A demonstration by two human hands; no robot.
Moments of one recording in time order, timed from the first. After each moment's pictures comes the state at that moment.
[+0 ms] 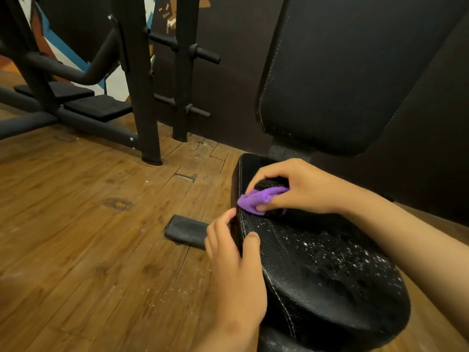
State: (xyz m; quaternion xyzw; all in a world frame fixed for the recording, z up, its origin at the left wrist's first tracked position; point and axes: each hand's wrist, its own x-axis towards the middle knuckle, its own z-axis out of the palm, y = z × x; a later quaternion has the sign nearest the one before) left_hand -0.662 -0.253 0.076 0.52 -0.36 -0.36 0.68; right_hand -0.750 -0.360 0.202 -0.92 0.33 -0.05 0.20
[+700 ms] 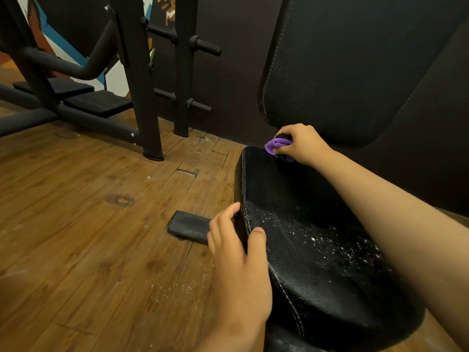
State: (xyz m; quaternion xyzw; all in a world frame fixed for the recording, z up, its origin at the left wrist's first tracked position) left_hand -0.660 -0.252 0.072 0.51 -0.38 -0.36 0.68; right_hand -0.756 -0.490 0.185 -0.82 0.55 -0.15 0.02
